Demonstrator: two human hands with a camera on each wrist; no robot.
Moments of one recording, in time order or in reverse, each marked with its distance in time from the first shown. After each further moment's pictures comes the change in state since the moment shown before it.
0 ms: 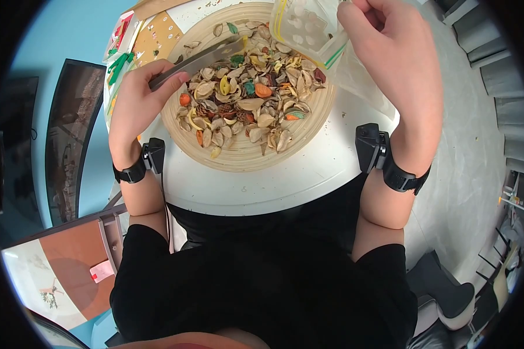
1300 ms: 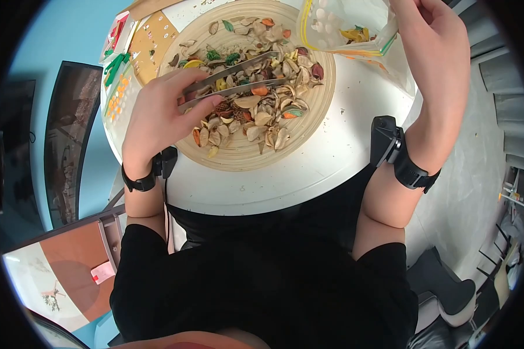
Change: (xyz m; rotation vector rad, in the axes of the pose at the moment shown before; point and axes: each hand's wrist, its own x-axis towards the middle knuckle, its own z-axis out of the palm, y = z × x) left_hand -0.015 0.026 0.026 0.109 -0.086 0.270; right_hand 0.008 0.027 -0.028 -0.037 0.264 0.103
